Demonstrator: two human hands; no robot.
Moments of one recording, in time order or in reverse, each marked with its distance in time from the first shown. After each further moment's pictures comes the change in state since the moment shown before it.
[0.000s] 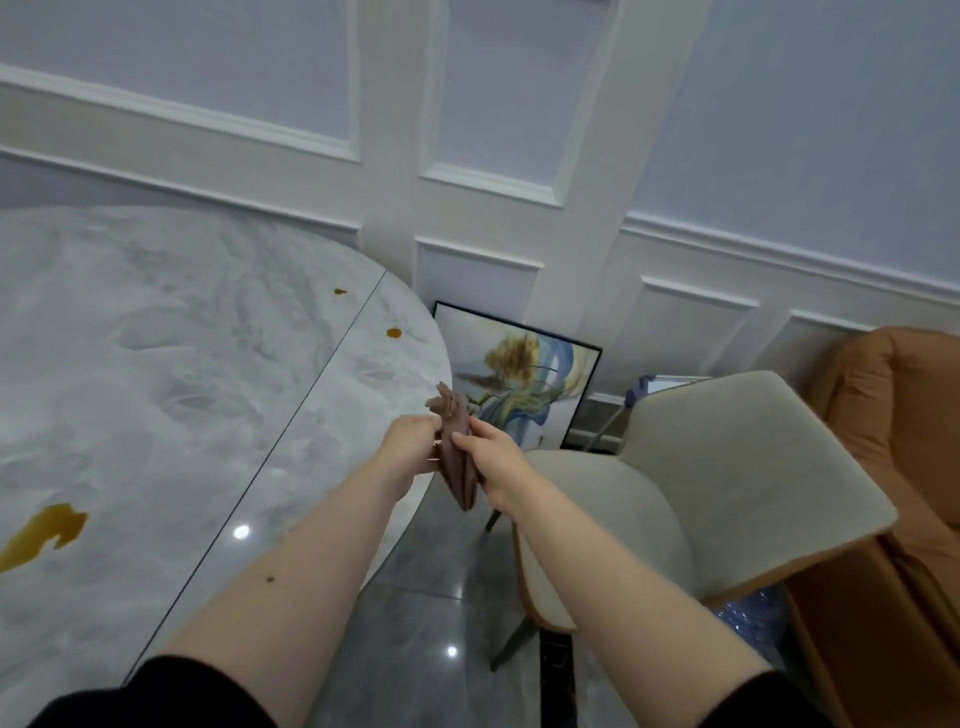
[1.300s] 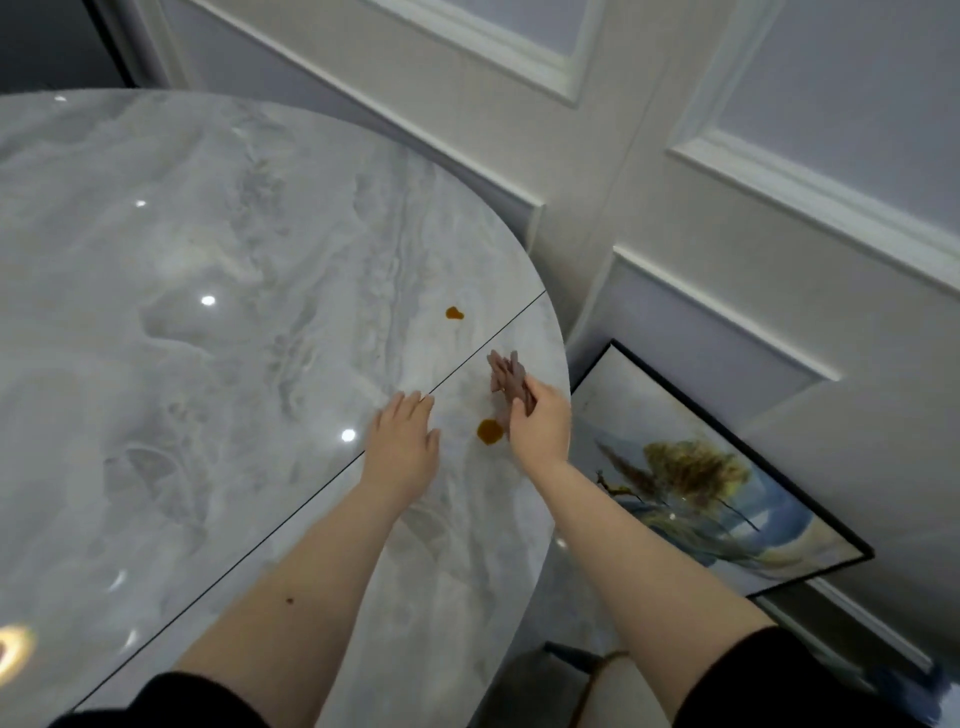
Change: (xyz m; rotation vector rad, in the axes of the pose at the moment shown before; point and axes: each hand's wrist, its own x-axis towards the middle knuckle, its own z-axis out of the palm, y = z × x) left_hand 0.398 0.028 -0.104 1.009 0.648 0.106; right_hand 0.502 -0.066 0.064 -0.825 -0.072 -0.406
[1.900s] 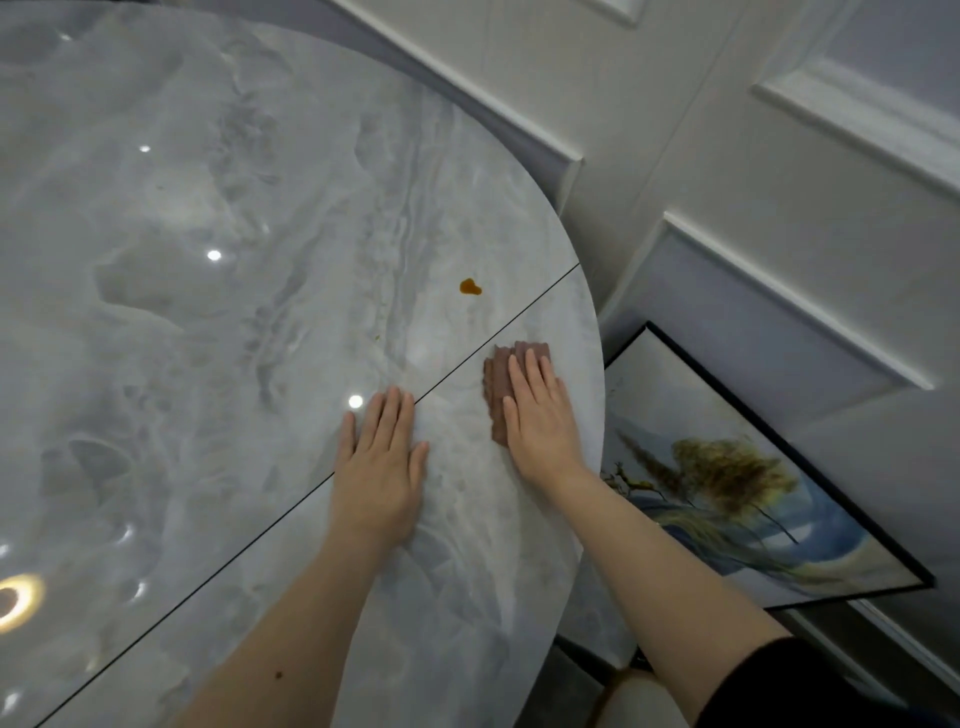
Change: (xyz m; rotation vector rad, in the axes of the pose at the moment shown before) left_hand -0.003 -0.051 0.059 0.198 0.092 -0.044; right_hand 0.044 0.053 0.047 -0.545 -0.271 -0.417
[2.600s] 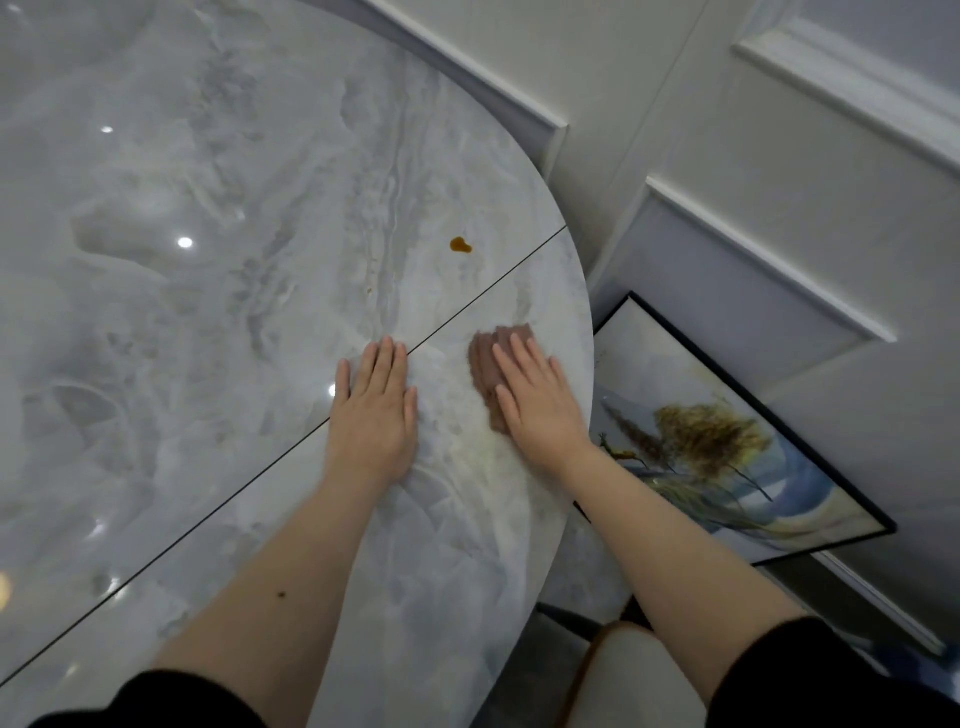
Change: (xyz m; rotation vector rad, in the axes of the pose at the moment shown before) left_hand 0.000 -0.003 0.005 0.024 0.034 0.037; right_hand -0.044 0.001 -0.003 -0.088 -0.056 -0.077
